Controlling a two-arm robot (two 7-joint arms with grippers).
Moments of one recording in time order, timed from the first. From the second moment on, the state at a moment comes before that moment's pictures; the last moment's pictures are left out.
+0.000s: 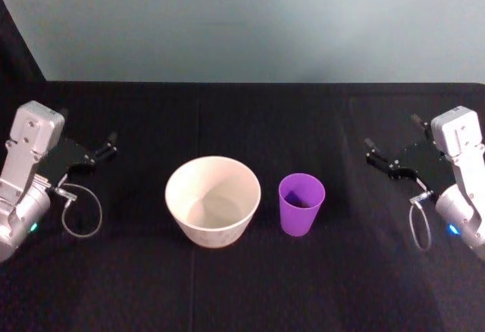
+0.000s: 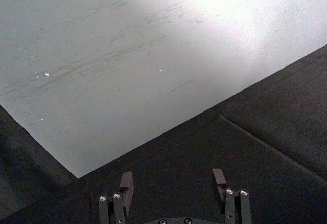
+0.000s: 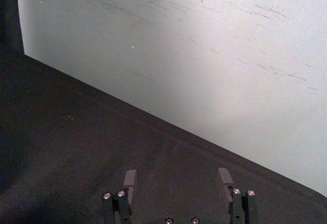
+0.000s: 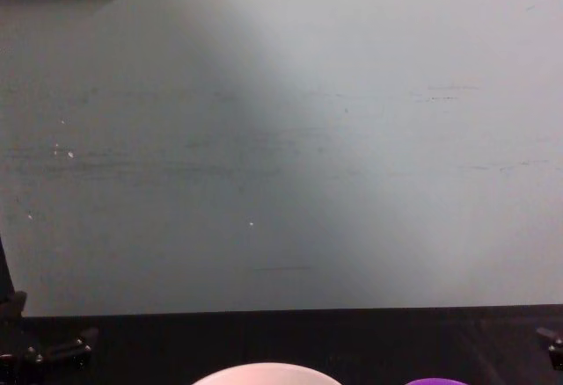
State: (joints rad) left arm -0.20 0.60 0.45 -1.41 -0.25 -0.12 0.03; right arm 0.20 0.60 -0.45 -1.41 0.25 -0.12 -0.03
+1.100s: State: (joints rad) left arm -0.20 0.60 0.45 -1.41 -0.25 -0.12 0.03; right arm 0.16 0.61 -0.43 -1.45 0.25 -0.12 -0.02
